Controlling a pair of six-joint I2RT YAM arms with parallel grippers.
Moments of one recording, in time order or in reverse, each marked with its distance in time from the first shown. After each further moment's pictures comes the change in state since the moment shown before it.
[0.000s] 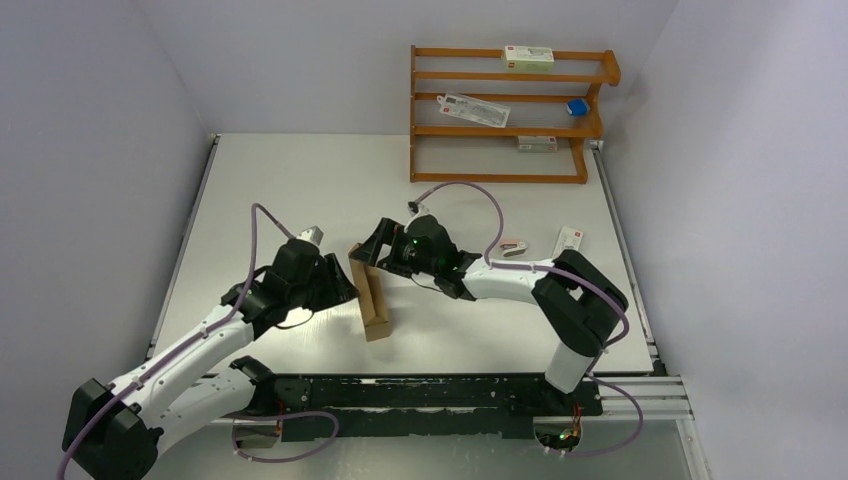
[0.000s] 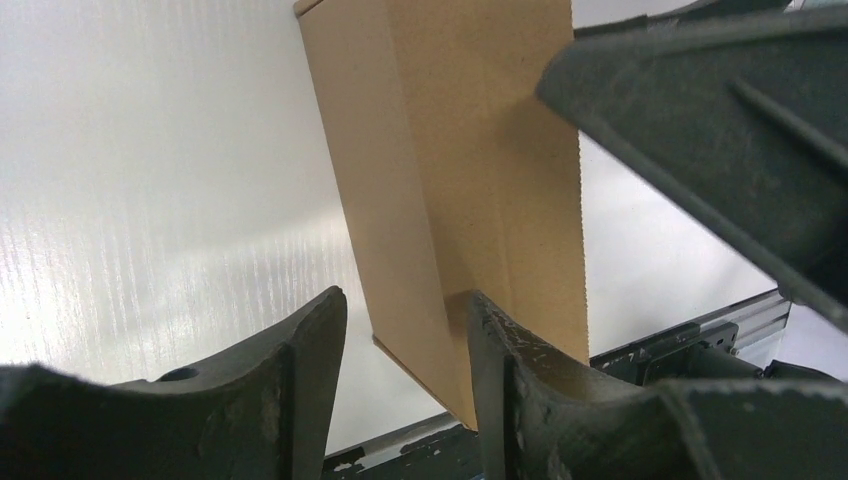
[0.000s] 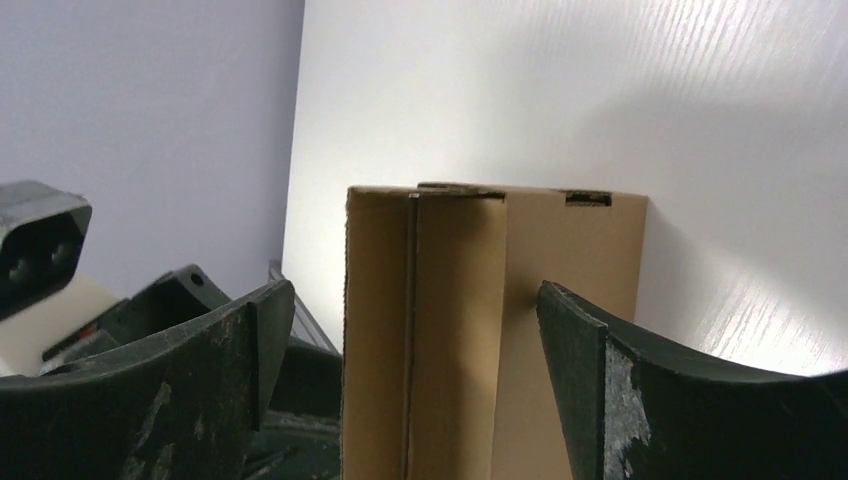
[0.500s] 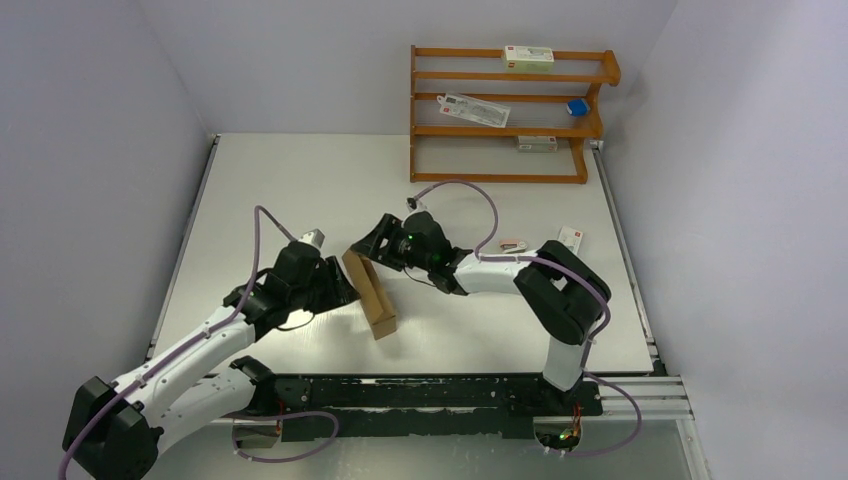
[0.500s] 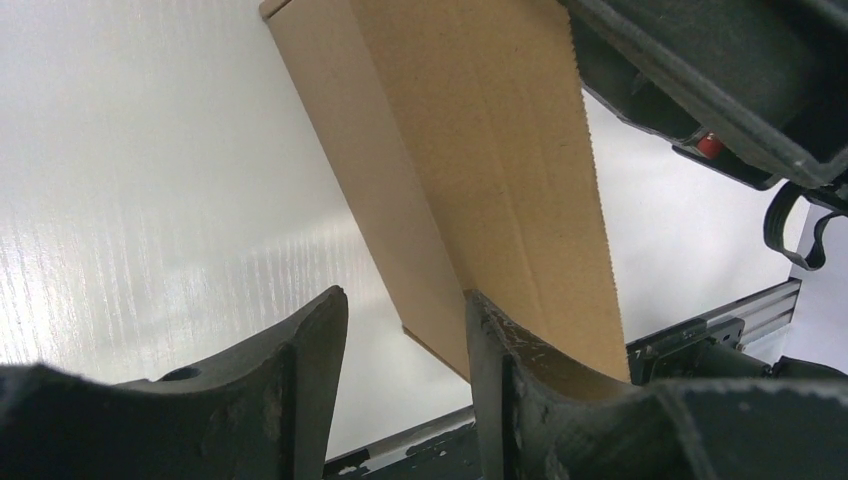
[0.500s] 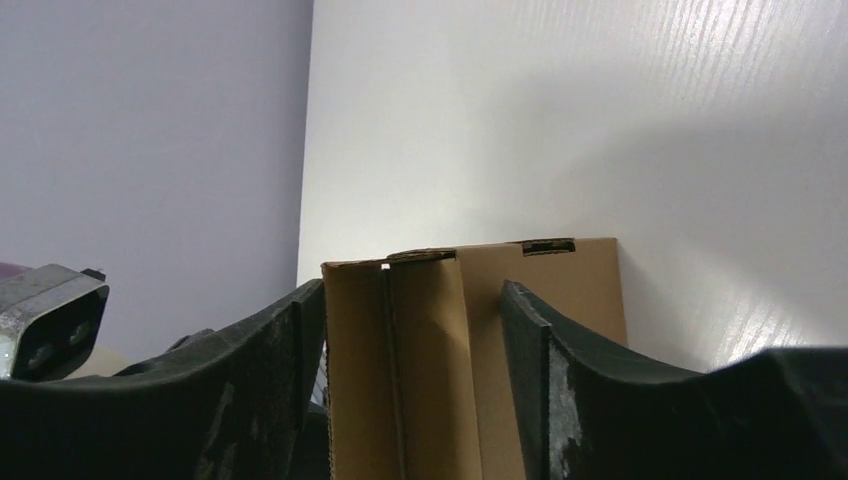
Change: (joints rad) left arm 0.000 0.009 -0.027 0.031 0.016 0.004; right arm -0.023 0.105 0.057 0.073 0.021 0.051
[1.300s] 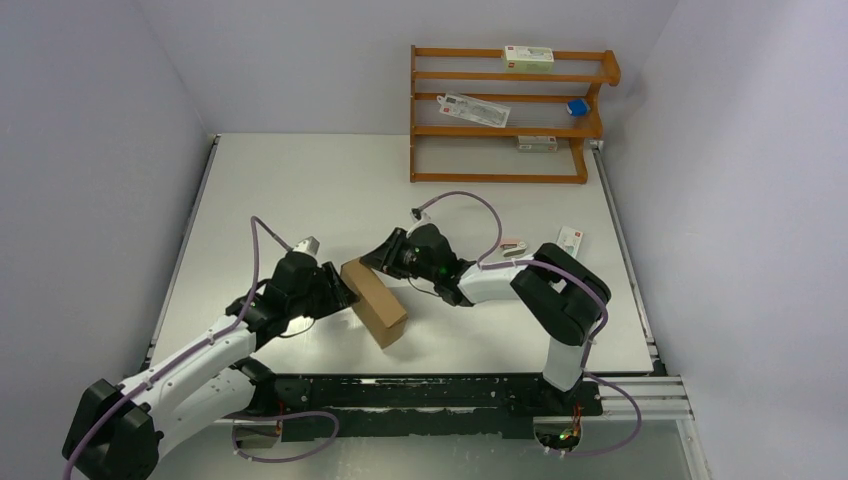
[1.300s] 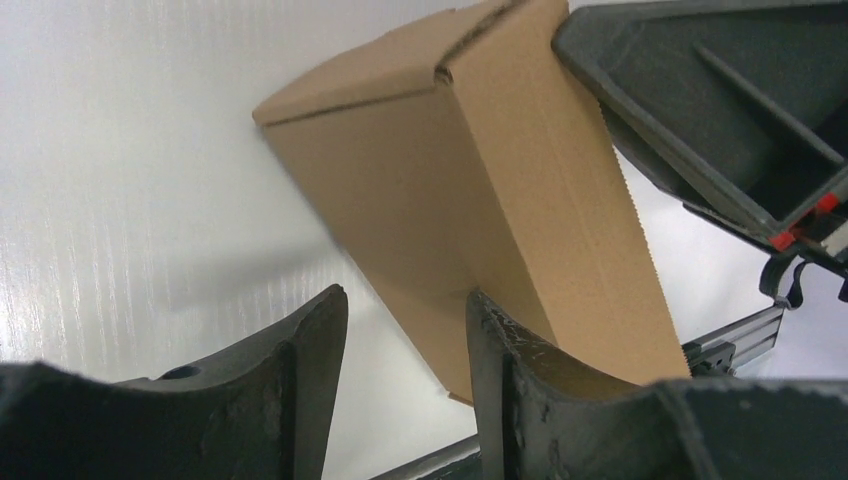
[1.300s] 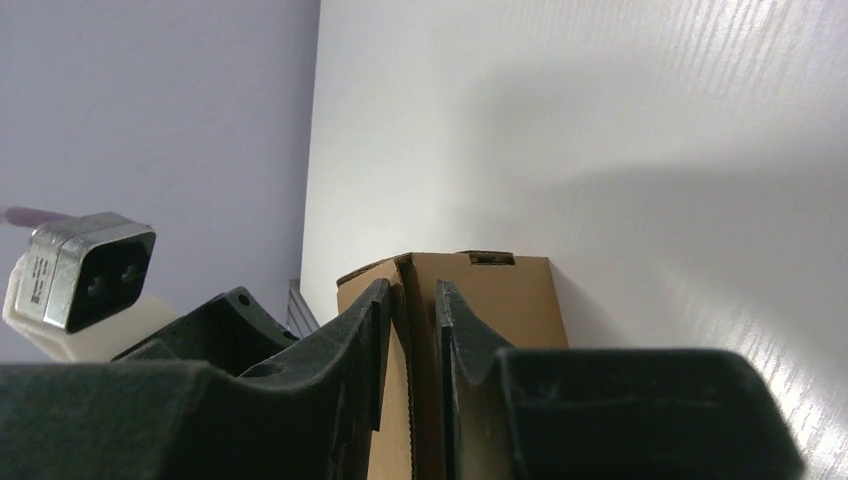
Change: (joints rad) left arm 0.025 -0.021 -0.115 0.121 -0.004 -0.043; right arm 0.011 0.003 -0.122 0.160 -0.014 0.034
